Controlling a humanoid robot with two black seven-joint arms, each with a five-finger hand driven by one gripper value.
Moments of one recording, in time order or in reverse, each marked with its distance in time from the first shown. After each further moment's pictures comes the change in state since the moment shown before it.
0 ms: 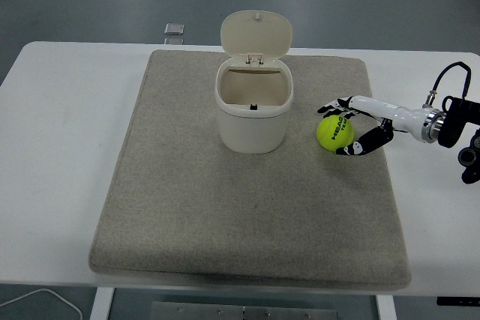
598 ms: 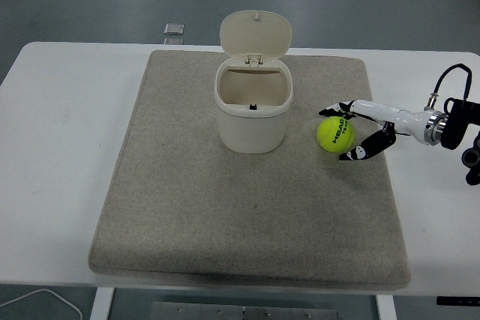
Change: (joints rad) left arm 0.000 0.000 0.000 0.000 0.000 0.000 0.000; right arm 0.000 -0.011 -0.004 0.004 -0.005 0.027 0.000
